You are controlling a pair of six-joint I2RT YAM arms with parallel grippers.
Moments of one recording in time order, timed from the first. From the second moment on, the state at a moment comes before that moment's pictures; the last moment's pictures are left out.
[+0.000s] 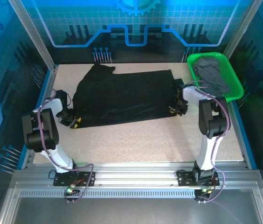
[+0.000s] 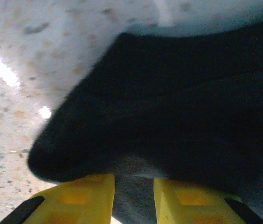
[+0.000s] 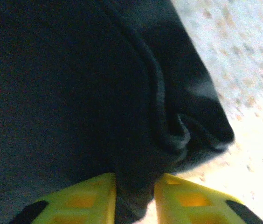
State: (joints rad) left arm 0.29 1.73 1.01 -0.77 0.19 -0.90; right arm 0.17 1.97 1.35 -0.88 0.04 0.71
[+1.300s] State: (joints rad) left arm 0.24 1.43 0.93 -0.83 0.27 -1.14; right arm 0.36 1.49 1.05 -0.67 -0.32 0.66
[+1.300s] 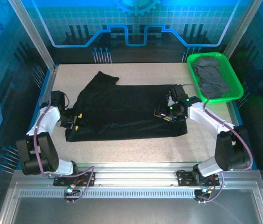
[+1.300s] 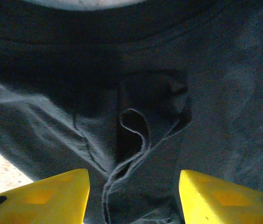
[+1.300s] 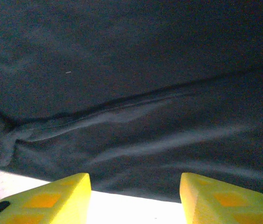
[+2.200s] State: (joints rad) left arm 0.16 1.61 1.06 -0.74 0.28 -1.06; right arm 0.37 1.46 1.01 -0.50 -0.45 0.70
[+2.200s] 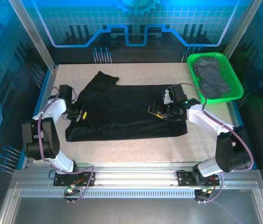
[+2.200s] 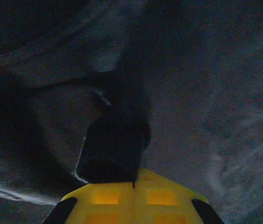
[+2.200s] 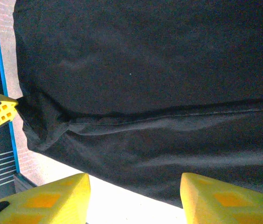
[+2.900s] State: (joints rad) left arm 0.04 1.83 1.37 -0.87 0.24 -0.85; right arm 0.33 1.46 1.01 -0.50 -0.45 0.70
